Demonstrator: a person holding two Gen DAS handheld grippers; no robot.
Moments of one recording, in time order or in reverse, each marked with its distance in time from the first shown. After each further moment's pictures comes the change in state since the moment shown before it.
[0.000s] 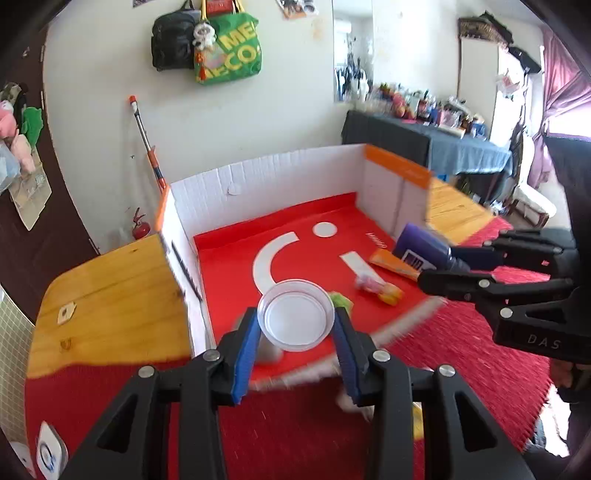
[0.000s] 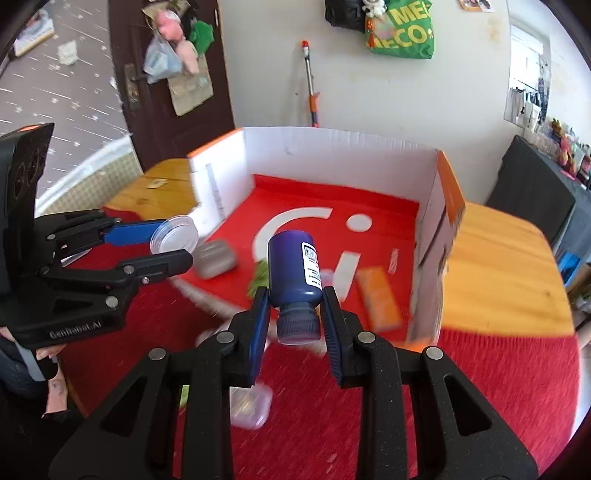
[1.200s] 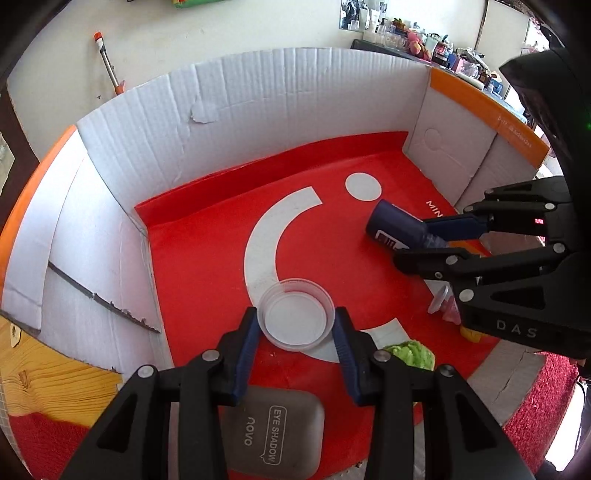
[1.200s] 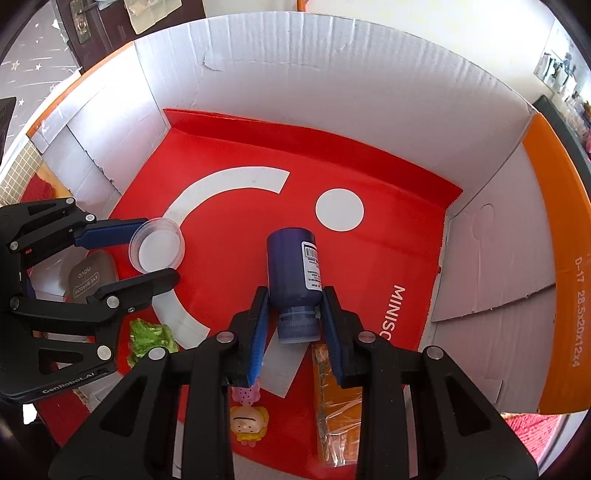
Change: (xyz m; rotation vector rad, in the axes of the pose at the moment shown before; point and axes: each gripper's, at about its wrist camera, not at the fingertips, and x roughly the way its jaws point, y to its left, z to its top) left arm 0.119 0.032 0.025 -0.027 0.291 -0.063; right arm 0.129 -0.046 0.040 -0.021 0.386 -0.033
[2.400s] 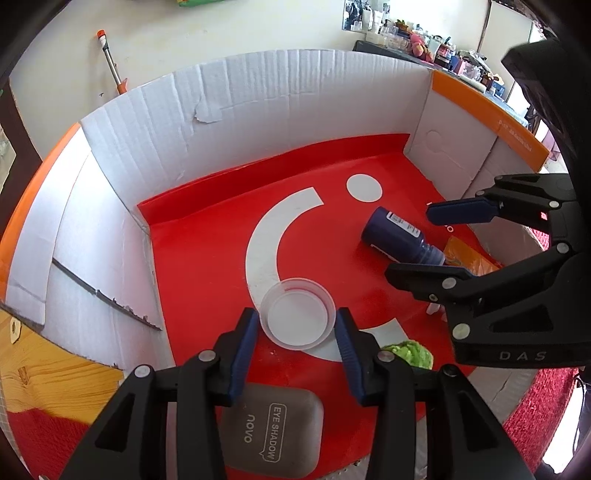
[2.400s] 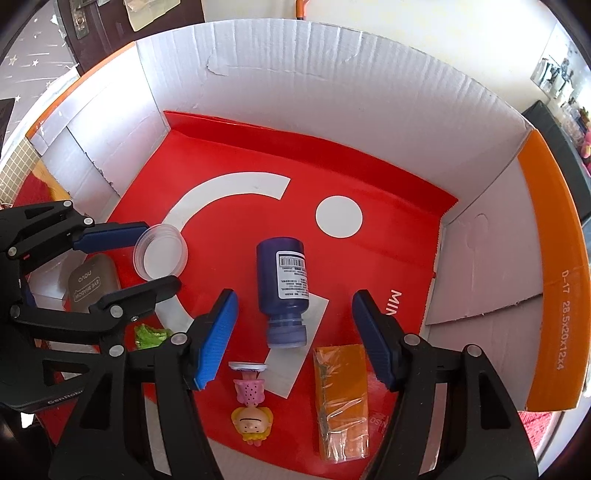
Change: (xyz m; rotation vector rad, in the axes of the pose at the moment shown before) left arm -0.003 0.003 -0.002 -0.025 -0.004 0.003; right arm -0.018 0.027 0.002 -0.036 -0.004 -0.022
